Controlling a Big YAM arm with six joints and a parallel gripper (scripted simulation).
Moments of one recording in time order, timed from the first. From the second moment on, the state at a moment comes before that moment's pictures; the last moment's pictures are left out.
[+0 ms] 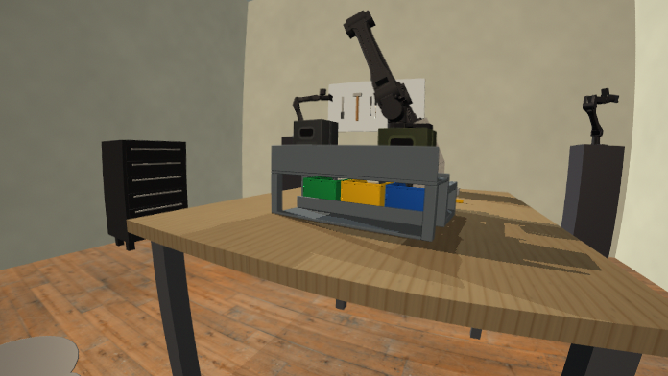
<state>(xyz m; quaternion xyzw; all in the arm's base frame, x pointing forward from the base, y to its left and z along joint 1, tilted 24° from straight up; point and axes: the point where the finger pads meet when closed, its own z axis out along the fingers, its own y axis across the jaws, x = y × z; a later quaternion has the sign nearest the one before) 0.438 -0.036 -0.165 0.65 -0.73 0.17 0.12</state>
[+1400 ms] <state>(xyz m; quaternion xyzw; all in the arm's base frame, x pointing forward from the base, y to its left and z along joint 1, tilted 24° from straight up) 0.440 -0.017 -0.114 0.66 -0.73 0.17 0.12</state>
